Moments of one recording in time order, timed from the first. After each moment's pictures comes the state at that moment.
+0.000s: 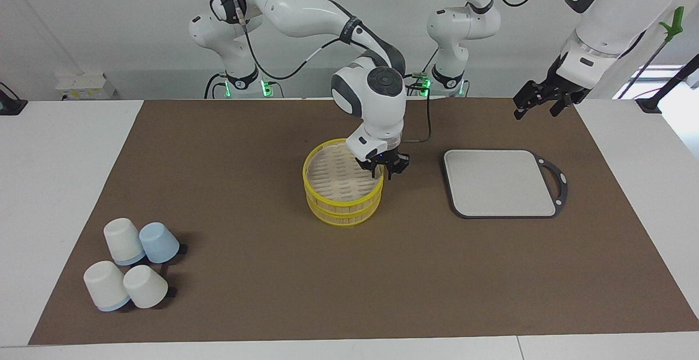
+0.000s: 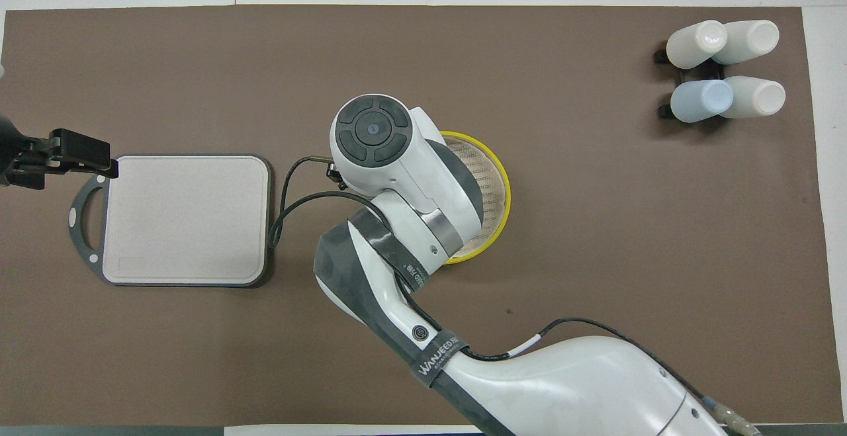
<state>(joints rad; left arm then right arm) 0.01 -0.01 -0.05 -1.60 -0.06 1.55 -0.09 0.66 0.56 0.02 -1.30 0.05 1.96 0.87</state>
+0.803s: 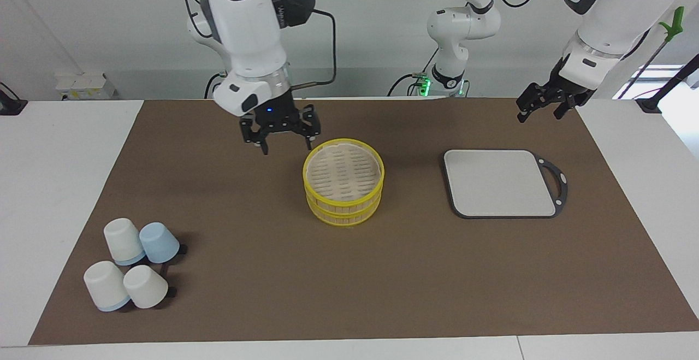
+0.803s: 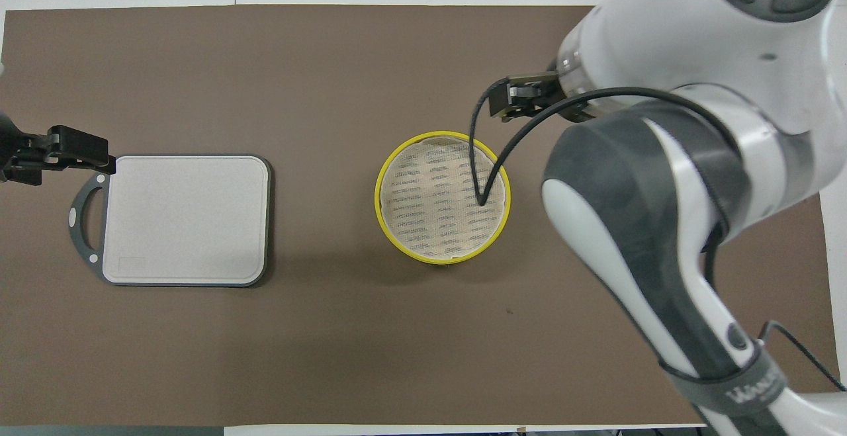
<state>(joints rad) 0.01 -0.01 -0.05 -1.60 -0.04 1.57 -0.09 0.26 0.26 0.01 -1.31 0.05 1.66 0.21</state>
